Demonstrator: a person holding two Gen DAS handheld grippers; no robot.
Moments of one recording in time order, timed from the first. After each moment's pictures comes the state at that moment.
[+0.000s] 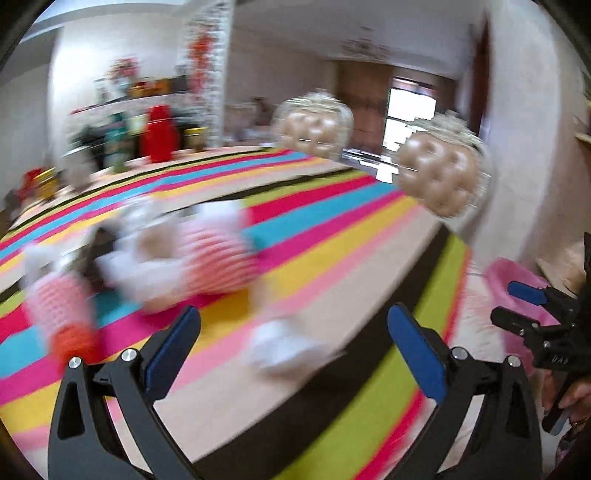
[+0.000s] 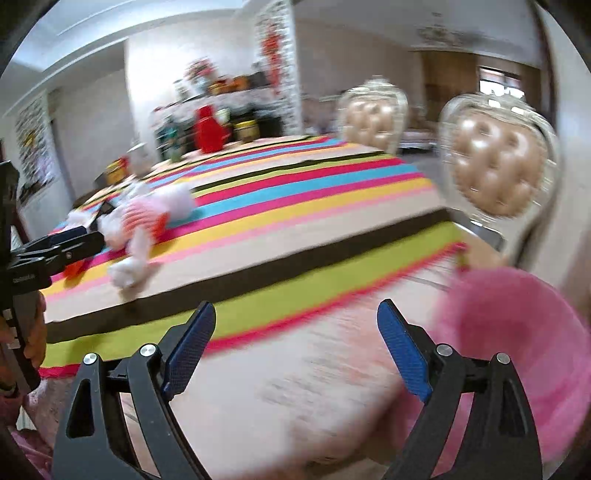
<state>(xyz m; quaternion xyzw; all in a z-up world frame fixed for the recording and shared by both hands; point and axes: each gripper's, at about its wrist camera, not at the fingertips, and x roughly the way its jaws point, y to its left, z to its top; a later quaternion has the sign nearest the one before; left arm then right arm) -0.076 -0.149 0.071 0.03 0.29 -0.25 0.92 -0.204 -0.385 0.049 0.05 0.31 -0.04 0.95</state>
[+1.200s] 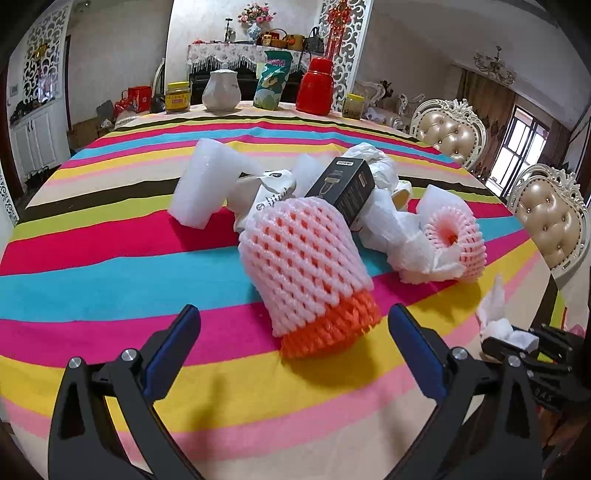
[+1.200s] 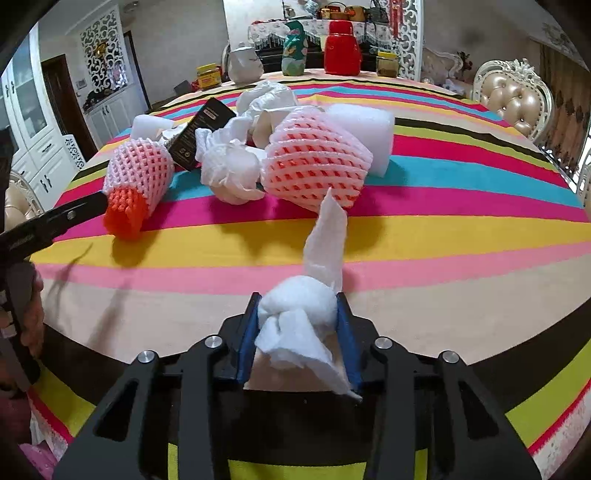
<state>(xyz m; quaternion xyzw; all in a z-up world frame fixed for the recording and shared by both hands) -0.014 0.027 0.040 -0.06 0.37 -0.06 0.92 -0.052 -0.220 0.014 -0.02 0.43 0.13 0.90</state>
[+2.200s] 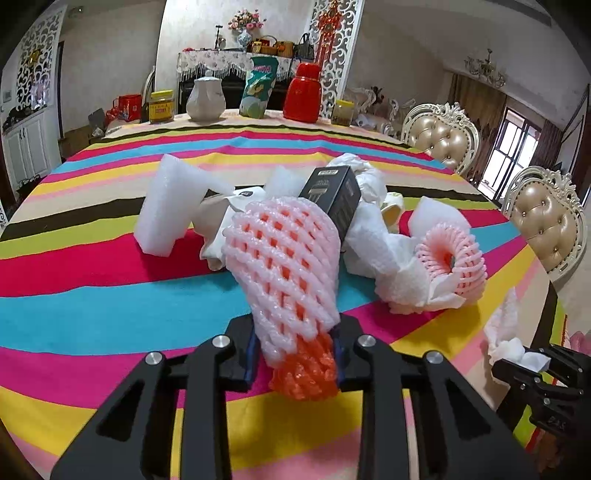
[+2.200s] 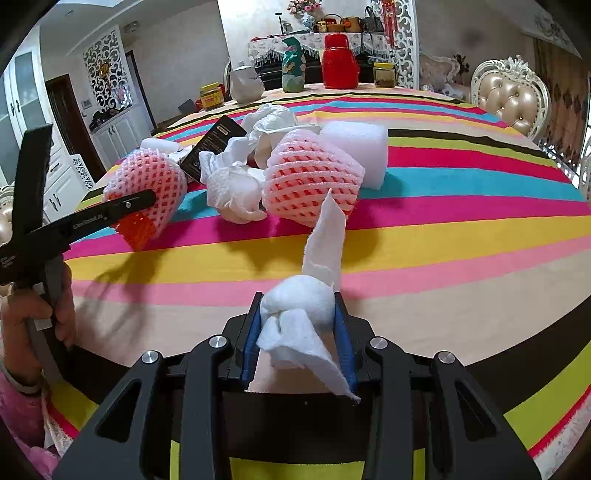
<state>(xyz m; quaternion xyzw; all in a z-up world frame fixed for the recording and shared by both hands) 0.013 0.005 0.038 -0.06 0.35 -0.08 0.93 -0.060 -0.230 0.020 0.01 0.40 0.12 0.91</state>
